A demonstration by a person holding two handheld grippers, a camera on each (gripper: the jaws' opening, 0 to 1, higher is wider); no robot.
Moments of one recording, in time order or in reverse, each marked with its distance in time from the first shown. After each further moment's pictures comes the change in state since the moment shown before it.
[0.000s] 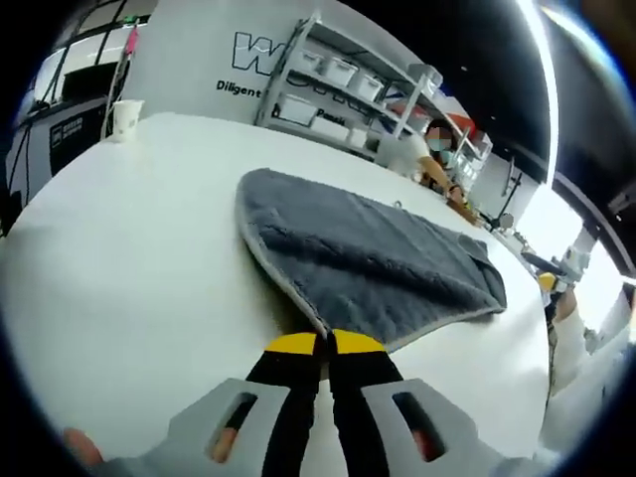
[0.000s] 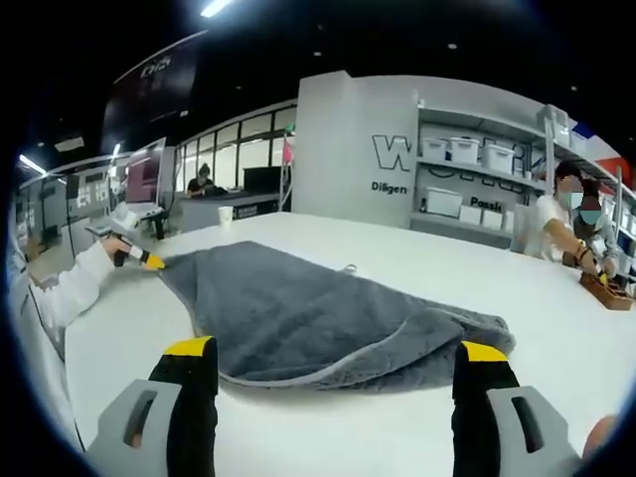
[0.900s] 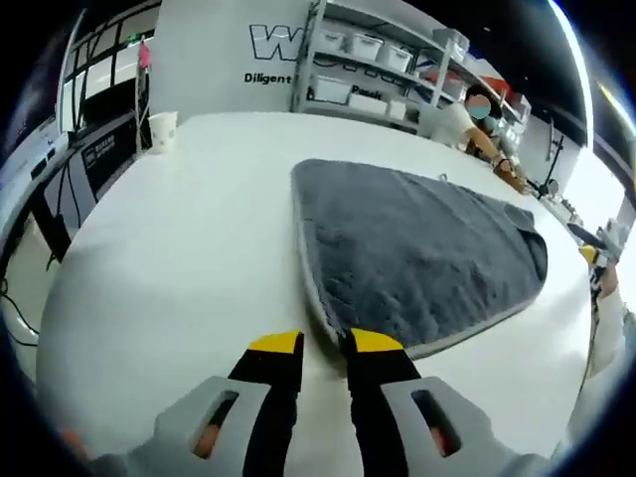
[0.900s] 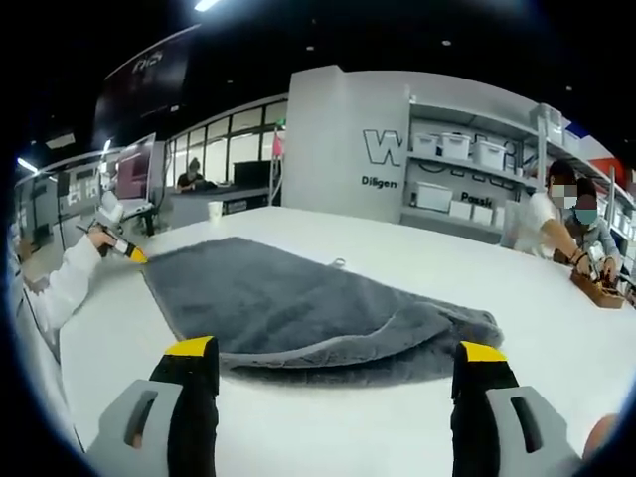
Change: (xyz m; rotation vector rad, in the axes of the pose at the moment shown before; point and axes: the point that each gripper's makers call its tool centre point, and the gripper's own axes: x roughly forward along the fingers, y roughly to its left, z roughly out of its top) left arm -0.033 0.033 0.004 0.104 0.076 0.271; right arm -0.005 -0.009 -0.001 -0.001 0.029 -0.050
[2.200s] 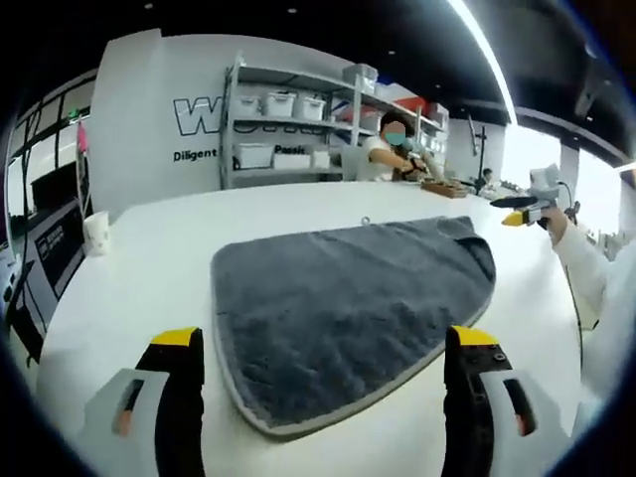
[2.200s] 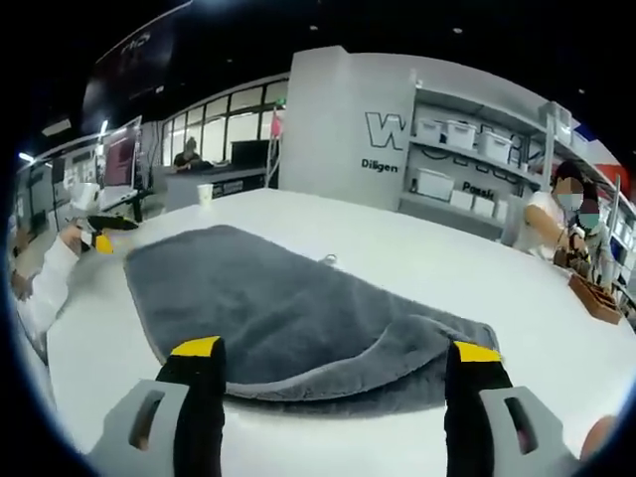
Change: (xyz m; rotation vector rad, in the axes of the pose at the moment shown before) left arm -0.005 -0.071 0.048 0.250 -0.244 -0.228; right arm 0.054 -0.025 0.023 -0.037 0.091 -0.019
